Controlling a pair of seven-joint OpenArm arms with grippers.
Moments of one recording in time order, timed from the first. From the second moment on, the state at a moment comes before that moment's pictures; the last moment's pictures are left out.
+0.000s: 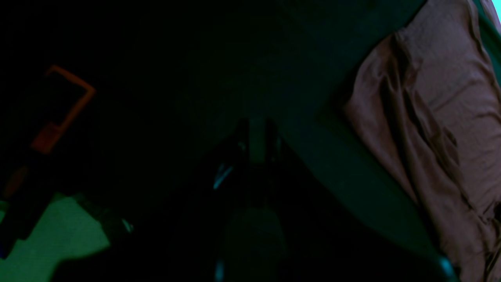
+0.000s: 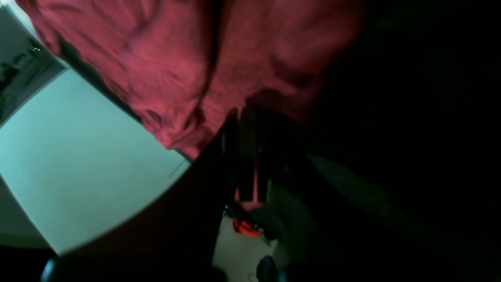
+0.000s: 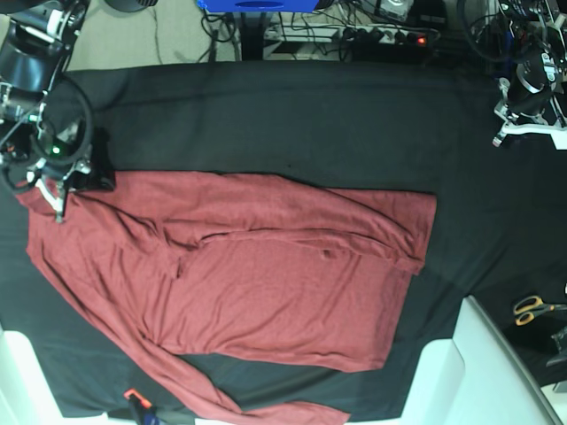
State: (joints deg) left arm 26.2 -15.4 -35.2 89.5 -49.6 -1.6 34.8; right arm 6.3 12.3 29.8 48.4 70.5 -16.5 -55.1
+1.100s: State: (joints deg) left arm 26.4 -15.5 -35.2 89.5 -49.6 -1.6 34.8; right arm 13.7 17.3 29.3 40.6 69.1 -17.4 -50.2
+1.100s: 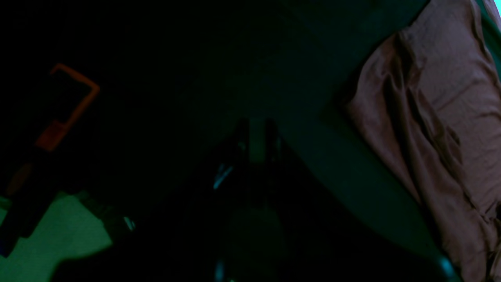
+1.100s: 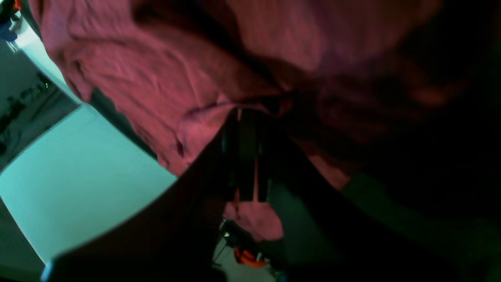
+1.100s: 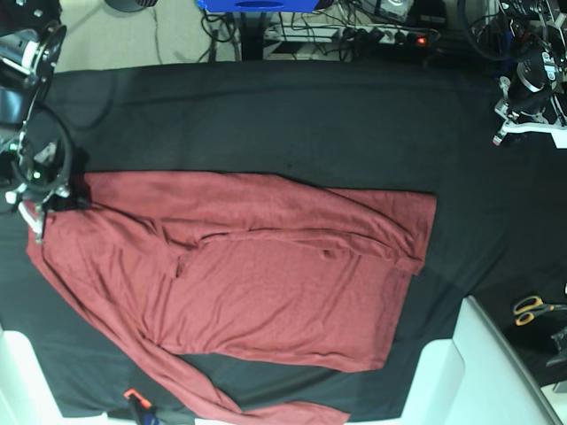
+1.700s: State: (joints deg) left arm 26.2 -15.5 -35.0 89.5 -49.6 -1.6 34.8; right arm 18.5 18.8 31.5 50.1 64.9 -17.3 -60.8
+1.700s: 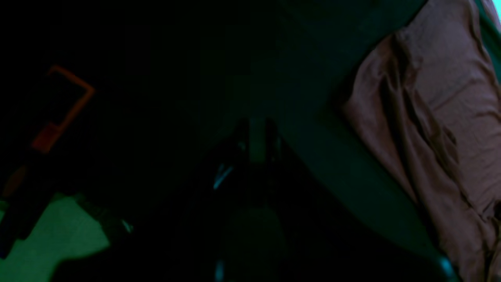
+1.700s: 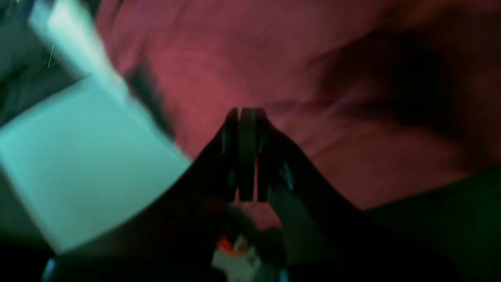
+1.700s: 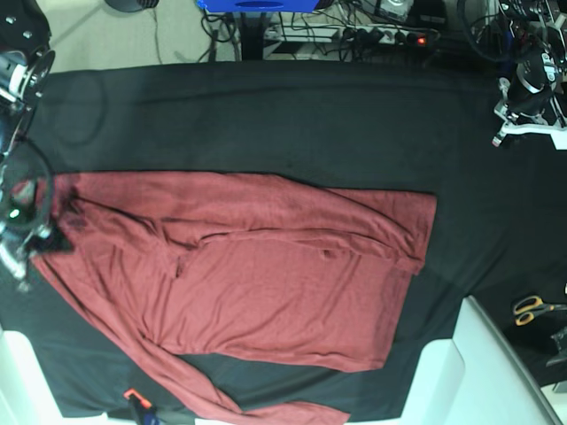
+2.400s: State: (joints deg) left arm 25.7 -15.6 -35.0 89.6 -49.6 -1.6 34.8; right arm 3.2 14.3 56.8 55.9 76.7 -16.8 -75.4
